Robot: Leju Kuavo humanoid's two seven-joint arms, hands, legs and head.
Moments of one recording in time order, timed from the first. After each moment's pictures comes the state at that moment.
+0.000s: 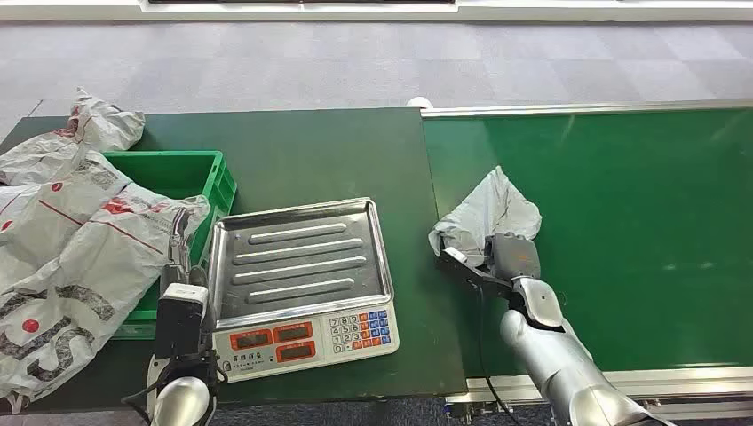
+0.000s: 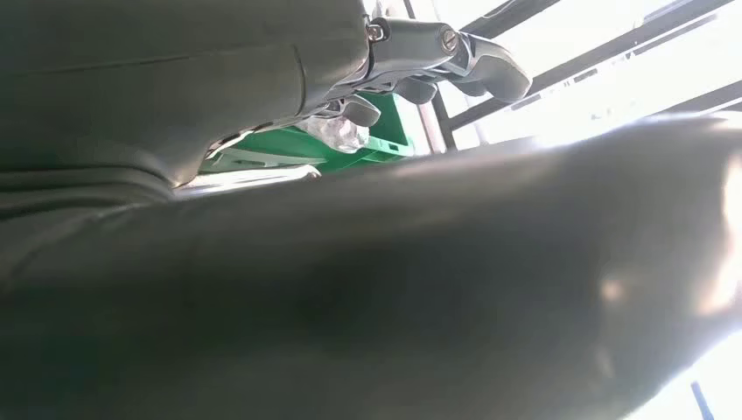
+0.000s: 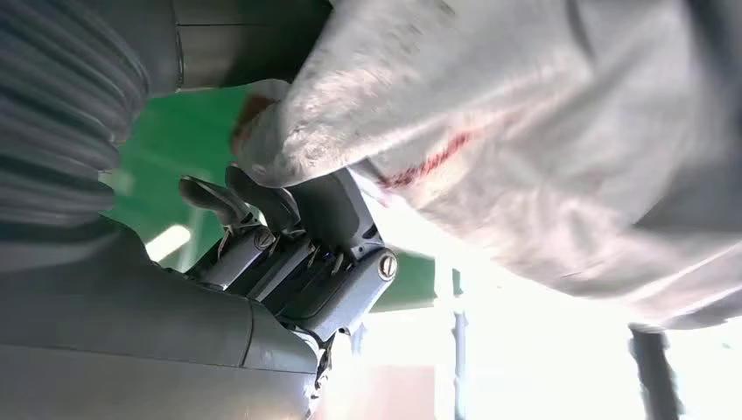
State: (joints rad) left arm 0.06 -0.12 -0.08 -1.63 -0.31 0.36 -0.40; right arm -0.59 0.04 0.23 -0.52 1.07 -0.47 -0.20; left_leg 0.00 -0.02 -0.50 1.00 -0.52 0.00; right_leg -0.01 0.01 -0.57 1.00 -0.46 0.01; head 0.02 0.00
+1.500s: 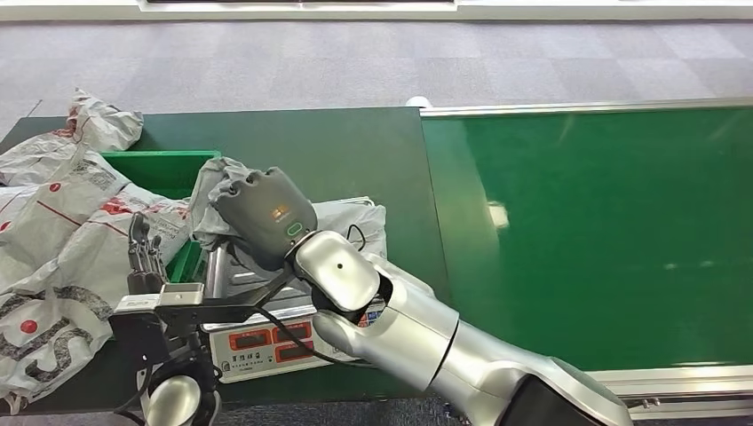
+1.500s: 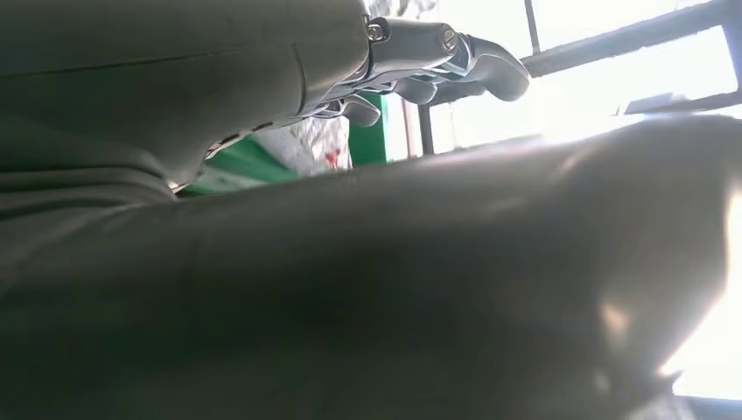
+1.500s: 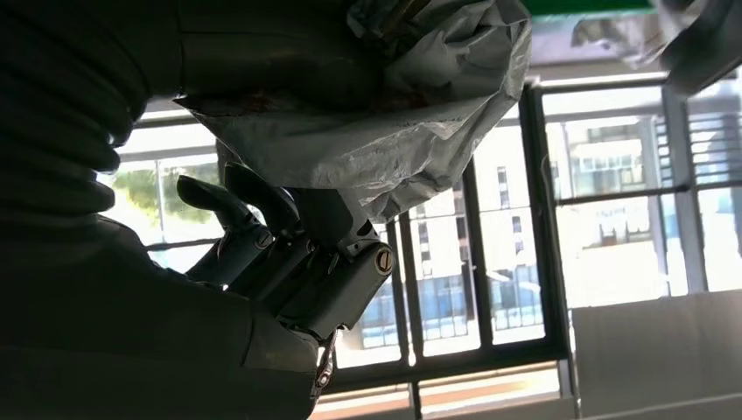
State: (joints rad) left arm 0.07 -0.15 -0.03 -1.66 -0.14 0.47 -0.53; right arm -0.85 0.38 0.98 -0.98 0.91 -0.29 -0.02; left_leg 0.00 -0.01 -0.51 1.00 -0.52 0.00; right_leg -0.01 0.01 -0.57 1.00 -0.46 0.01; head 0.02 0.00
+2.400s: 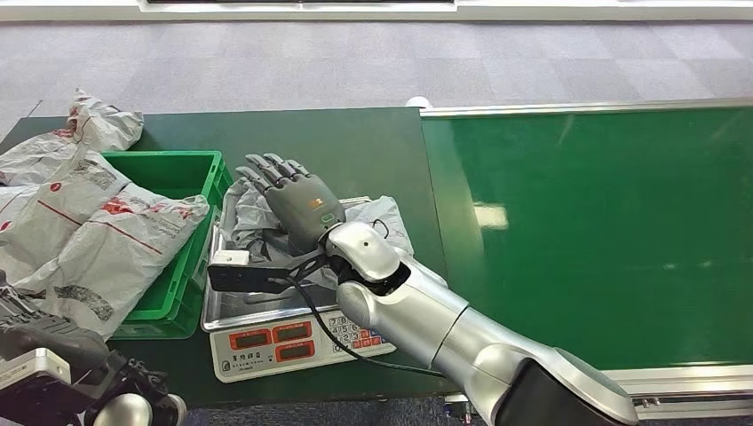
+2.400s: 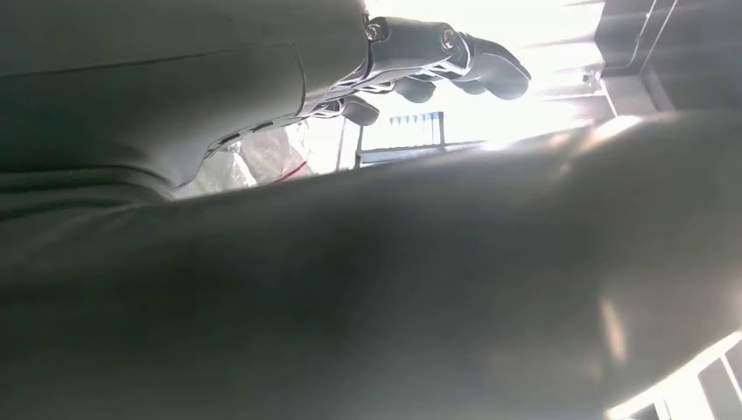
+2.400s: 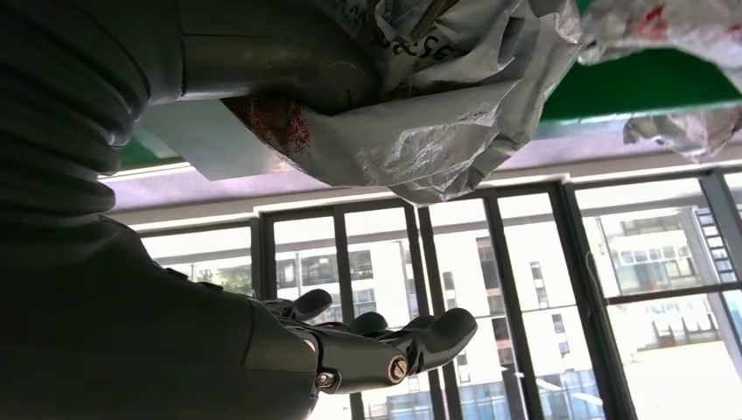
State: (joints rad) left arm 0.14 -0.22 0.10 -1.90 -0.11 0.69 -0.70; right arm -0.89 0.37 0.92 -0.75 0.68 -0.27 -0.13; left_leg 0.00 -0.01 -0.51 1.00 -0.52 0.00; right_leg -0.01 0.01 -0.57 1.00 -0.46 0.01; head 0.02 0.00
